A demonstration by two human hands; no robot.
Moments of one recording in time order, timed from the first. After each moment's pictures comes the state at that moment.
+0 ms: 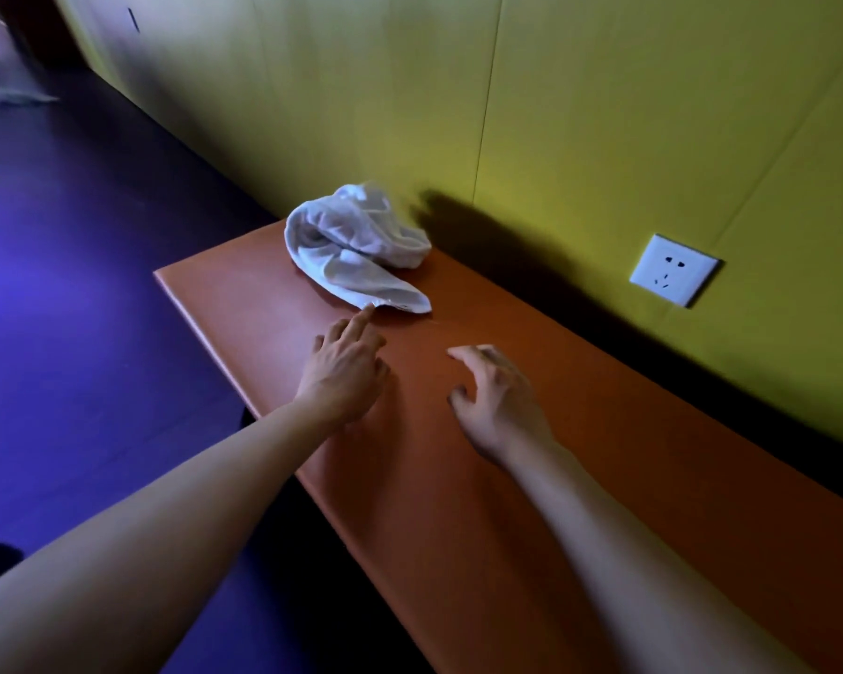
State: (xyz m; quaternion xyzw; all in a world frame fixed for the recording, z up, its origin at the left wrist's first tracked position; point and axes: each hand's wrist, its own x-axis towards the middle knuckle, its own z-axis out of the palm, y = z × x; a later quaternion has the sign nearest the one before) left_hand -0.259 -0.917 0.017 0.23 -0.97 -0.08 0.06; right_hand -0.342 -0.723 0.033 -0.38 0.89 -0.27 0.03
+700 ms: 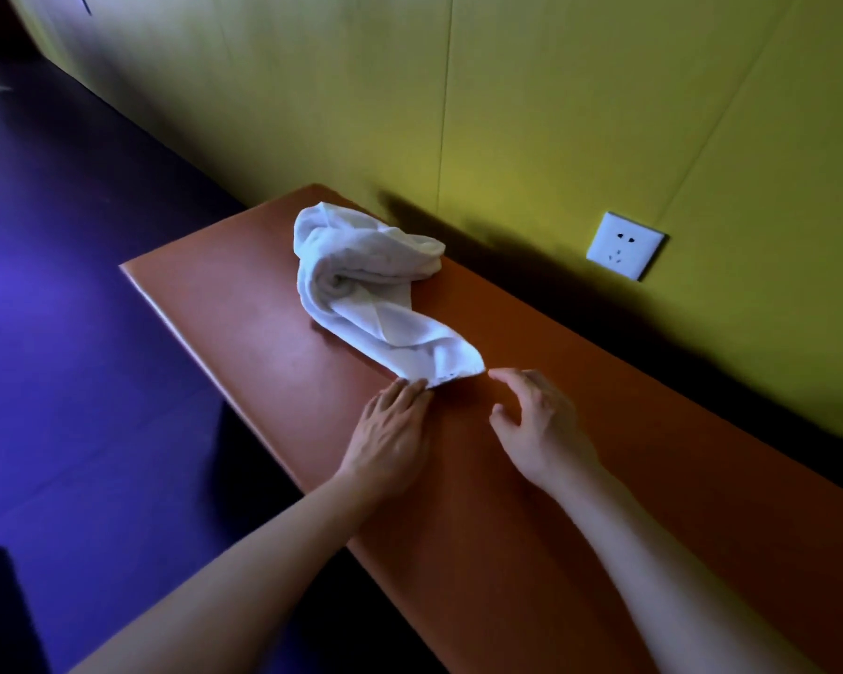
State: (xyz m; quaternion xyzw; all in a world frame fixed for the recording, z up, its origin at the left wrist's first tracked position) left_hand -0.228 -0.798 -0.018 0.12 -0.98 -0.17 0.01; right_hand -0.332 -0.620 0.026 -0.32 0.91 -0.25 0.02
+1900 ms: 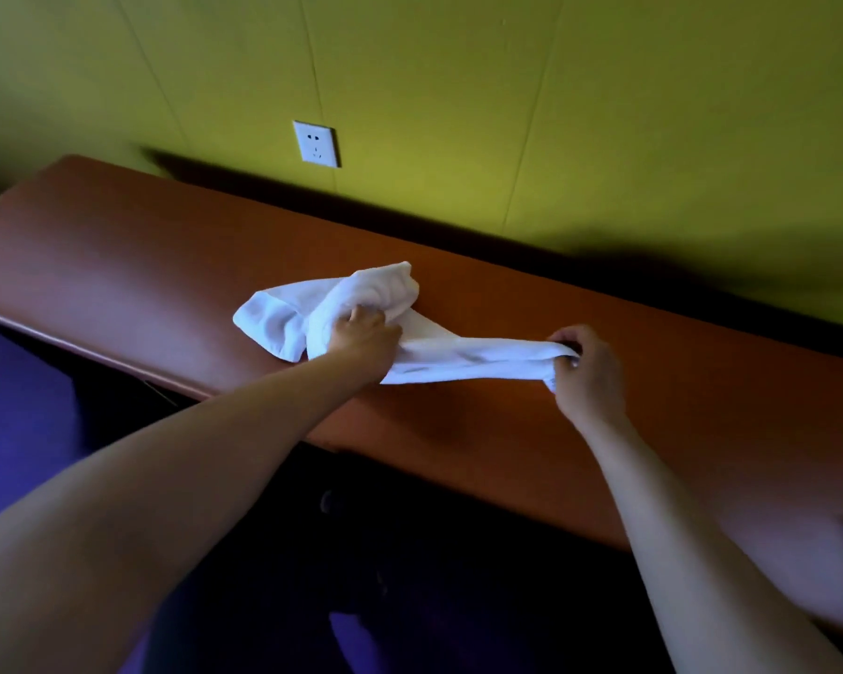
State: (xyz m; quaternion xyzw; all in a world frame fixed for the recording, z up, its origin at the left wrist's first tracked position) left_hand -0.174 -0.447 0.098 -0.04 -0.98 0.13 -0.14; right_hand -0.150 -0.163 0.101 0.04 0.92 -0.38 -0.09
